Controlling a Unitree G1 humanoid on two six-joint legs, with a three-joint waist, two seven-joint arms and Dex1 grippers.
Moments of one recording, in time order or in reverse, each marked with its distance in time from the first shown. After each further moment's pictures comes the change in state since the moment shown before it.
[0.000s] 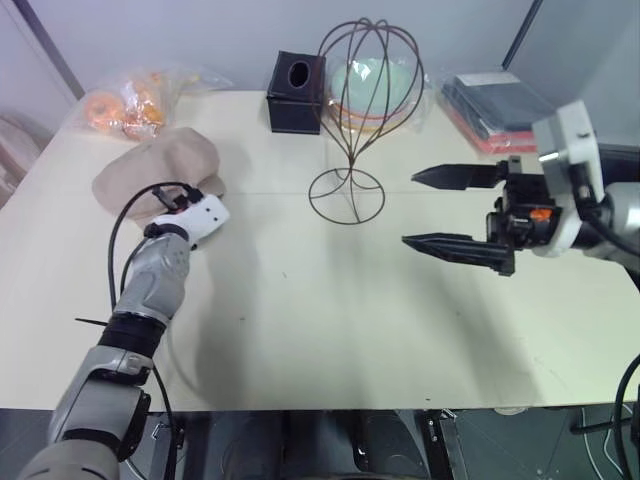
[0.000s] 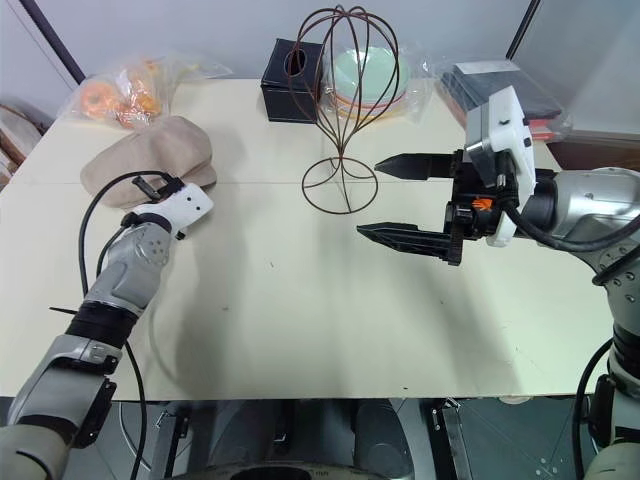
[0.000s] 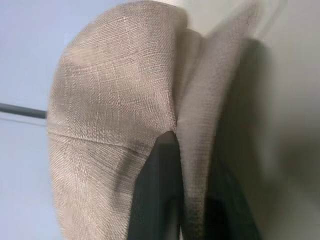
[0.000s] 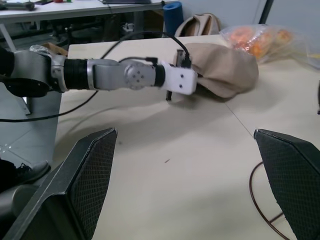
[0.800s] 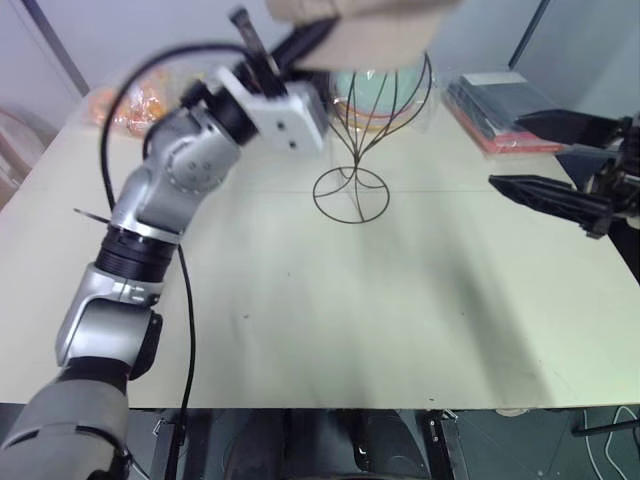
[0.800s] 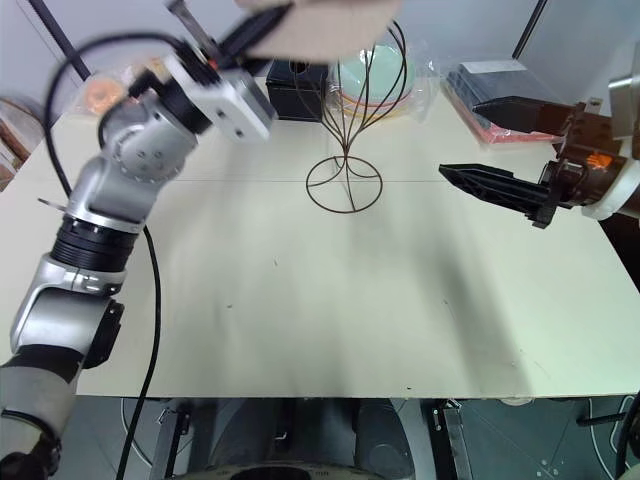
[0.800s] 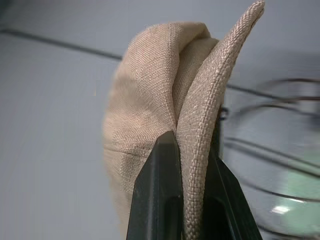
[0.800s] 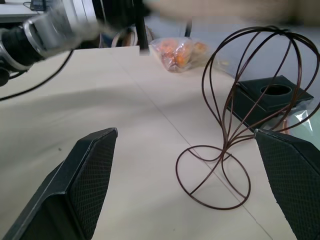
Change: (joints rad) left arm -0.423 -0.023 -0.116 -0.155 -0.109 -0.782 -0.178; right arm 0.108 -0.121 -0.297 0.081 0.017 -0.018 -0.010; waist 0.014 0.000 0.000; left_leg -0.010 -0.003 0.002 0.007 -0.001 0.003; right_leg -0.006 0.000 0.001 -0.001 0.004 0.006
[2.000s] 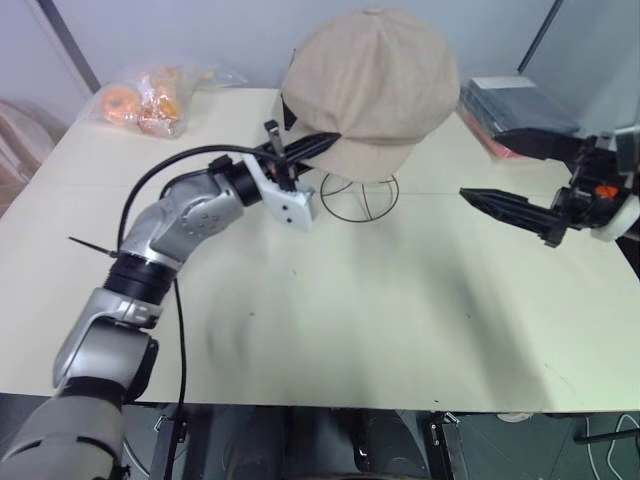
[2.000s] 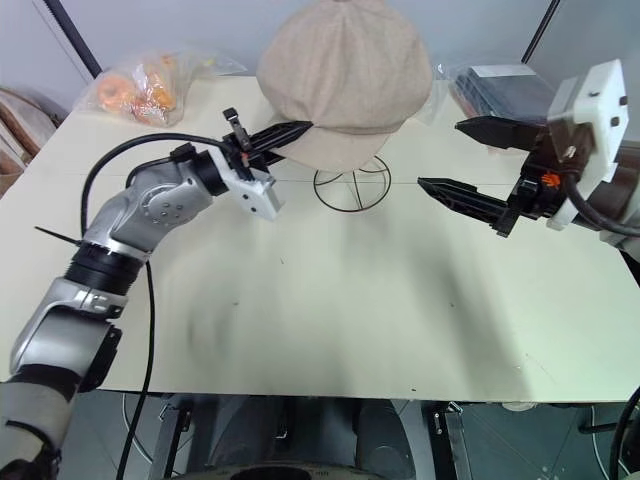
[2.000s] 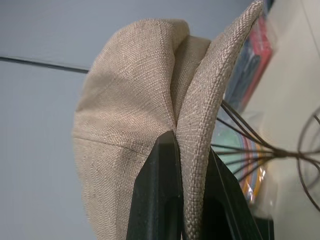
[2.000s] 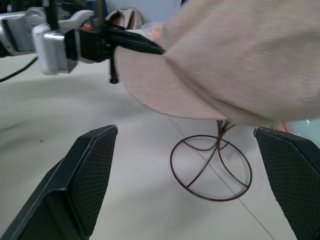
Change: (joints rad) left arm 0.080 -0.013 -0.008 0.116 0.076 -0.198 -0.022; right arm 0.049 0.033 0.110 -0.048 -0.063 -0.082 -0.116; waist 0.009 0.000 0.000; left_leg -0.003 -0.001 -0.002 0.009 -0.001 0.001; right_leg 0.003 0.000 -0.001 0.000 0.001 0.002
